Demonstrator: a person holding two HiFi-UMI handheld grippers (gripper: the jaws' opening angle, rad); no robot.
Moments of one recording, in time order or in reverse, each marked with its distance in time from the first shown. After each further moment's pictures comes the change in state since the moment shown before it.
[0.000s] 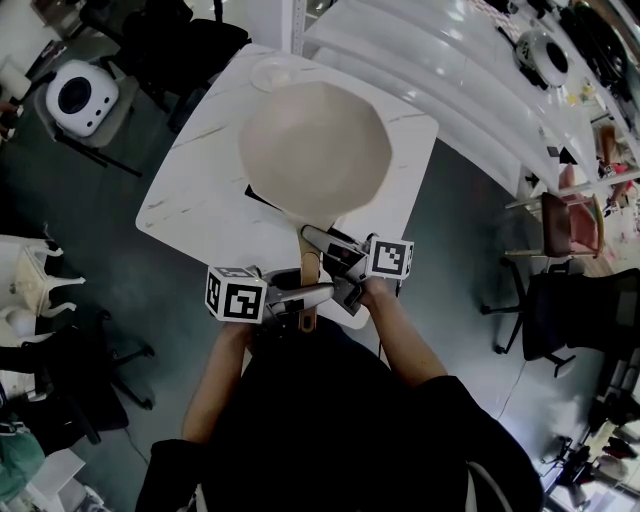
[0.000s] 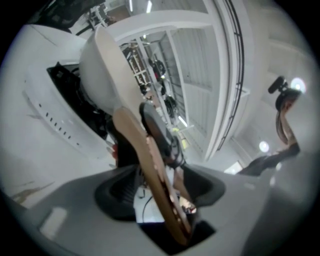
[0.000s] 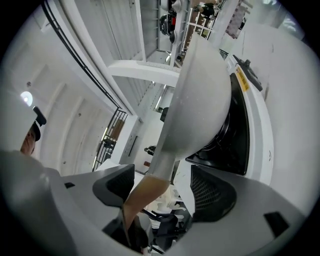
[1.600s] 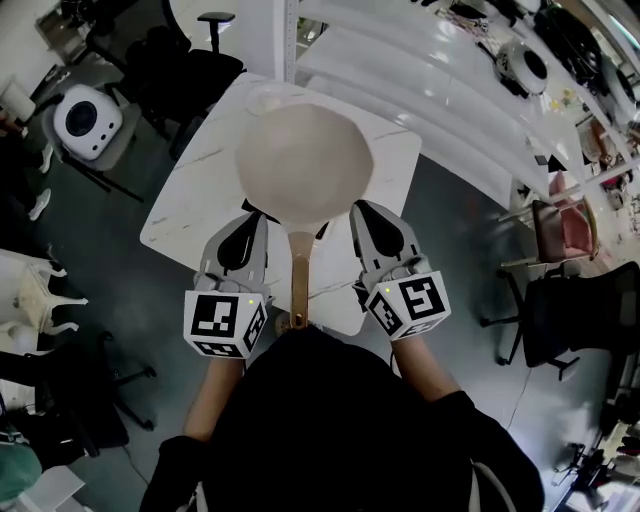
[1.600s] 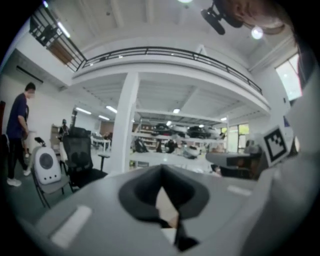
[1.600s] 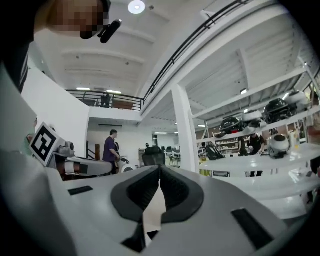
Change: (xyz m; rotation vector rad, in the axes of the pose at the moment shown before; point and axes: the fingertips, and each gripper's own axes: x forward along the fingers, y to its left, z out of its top) left arm -0.097 -0.086 0.137 0.882 -0.560 0.781; right arm -0.082 0.154 0.085 -1.096 -0.353 -0.486
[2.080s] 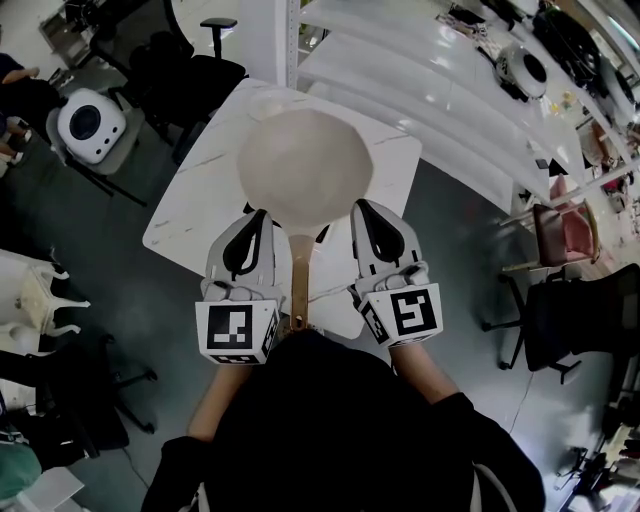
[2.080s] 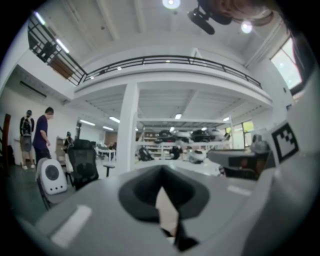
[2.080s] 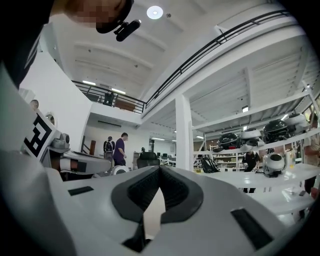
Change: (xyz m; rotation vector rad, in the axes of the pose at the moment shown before) left arm -0.007 -0.012 0.024 0.071 -0.083 0.072; right arm -0.008 0.012 0.029 -0.132 -0.077 -0.053
